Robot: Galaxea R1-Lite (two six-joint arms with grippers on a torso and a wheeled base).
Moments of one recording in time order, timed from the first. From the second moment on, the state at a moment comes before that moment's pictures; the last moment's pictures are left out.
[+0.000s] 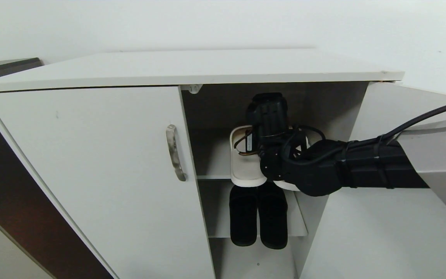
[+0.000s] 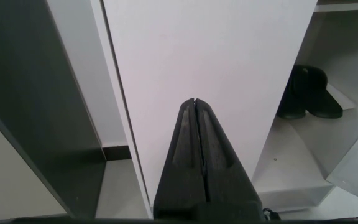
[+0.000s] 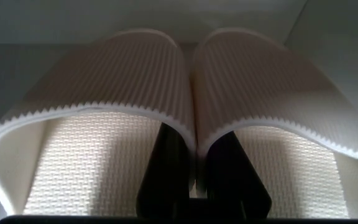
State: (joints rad) left arm 0.00 0.00 0.00 0.00 -0.05 0.02; right arm 0.80 2.15 -1.66 -0.27 -0.82 0.19
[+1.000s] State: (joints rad) left arm 0.00 0.00 0.00 0.00 -0.05 0.02; right arm 0.79 2.21 -1.71 -0.24 -0.82 0.19
